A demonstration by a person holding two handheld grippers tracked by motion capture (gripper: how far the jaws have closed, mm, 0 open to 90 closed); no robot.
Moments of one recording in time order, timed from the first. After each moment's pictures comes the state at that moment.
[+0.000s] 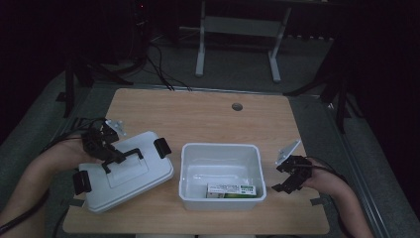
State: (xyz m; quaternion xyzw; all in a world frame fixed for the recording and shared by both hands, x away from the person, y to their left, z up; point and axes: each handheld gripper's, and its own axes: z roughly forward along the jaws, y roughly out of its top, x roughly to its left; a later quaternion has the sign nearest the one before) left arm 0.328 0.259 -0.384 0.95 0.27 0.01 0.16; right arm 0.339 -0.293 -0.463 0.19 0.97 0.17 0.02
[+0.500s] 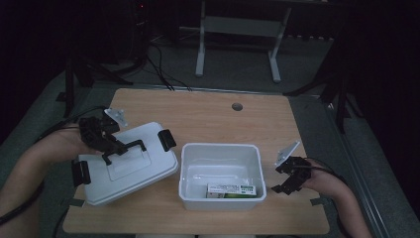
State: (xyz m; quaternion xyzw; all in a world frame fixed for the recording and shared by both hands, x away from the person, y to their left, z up) left arm 0.324 0.243 -0.337 0.95 0.25 0.03 0.17; right arm 0.338 -0.292 -0.466 0.18 0.97 0.17 0.01
